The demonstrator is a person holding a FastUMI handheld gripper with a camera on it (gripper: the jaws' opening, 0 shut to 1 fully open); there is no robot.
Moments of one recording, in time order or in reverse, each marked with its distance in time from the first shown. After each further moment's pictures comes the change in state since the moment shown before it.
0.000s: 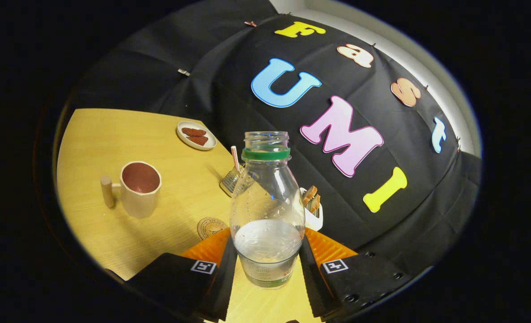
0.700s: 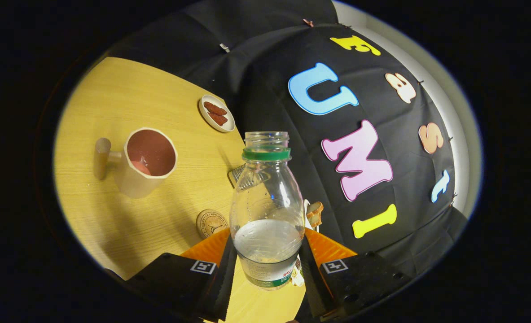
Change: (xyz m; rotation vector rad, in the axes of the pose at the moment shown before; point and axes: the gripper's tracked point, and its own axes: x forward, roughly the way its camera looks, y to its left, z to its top) arm 0.015 0.057 0.007 -0.304 0.033 0.000
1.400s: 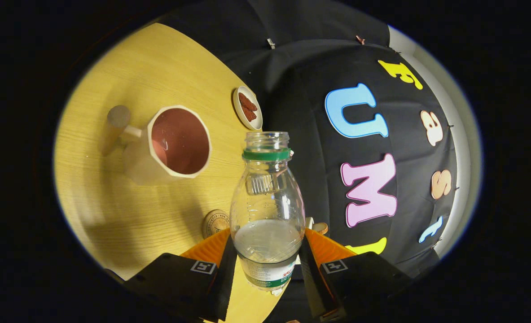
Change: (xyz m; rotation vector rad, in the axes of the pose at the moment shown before) arm 0.026 0.037 0.013 -0.262 -0.021 0.048
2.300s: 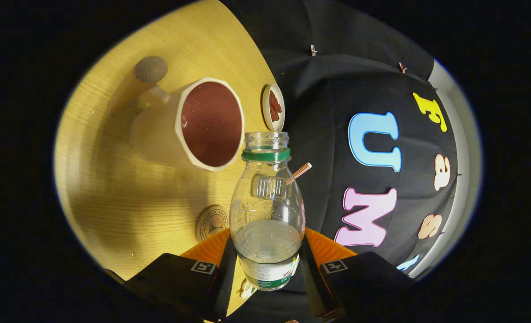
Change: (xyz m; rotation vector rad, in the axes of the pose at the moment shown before) arm 0.025 0.012 0.002 -0.281 -0.027 0.019
